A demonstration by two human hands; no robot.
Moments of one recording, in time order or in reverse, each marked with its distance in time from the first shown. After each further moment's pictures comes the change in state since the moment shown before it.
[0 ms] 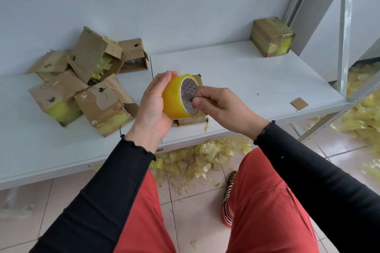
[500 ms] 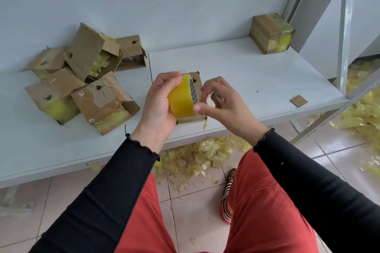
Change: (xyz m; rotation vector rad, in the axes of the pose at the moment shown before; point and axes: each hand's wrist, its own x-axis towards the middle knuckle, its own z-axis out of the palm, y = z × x) left_hand 0.002 -0.012 0.004 0.016 0.006 0.005; right_hand -0.013 0.013 0.008 0.144 0.184 0.099
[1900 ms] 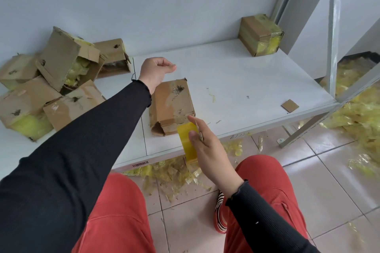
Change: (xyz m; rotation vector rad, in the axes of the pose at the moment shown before) left_hand 0.213 -0.022 -0.020 0.851 -0.043 0.119; right_hand -0.040 0.027 0.058 0.089 0.130 0.430
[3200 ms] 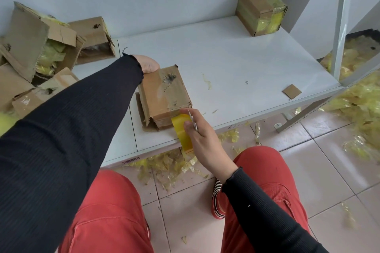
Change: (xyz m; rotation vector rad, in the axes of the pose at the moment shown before) left_hand 0.047 -0.022 0.002 0.682 -0.487 -0.459; right_hand 0.033 0.032 0.003 -0.015 -0.001 -0.011
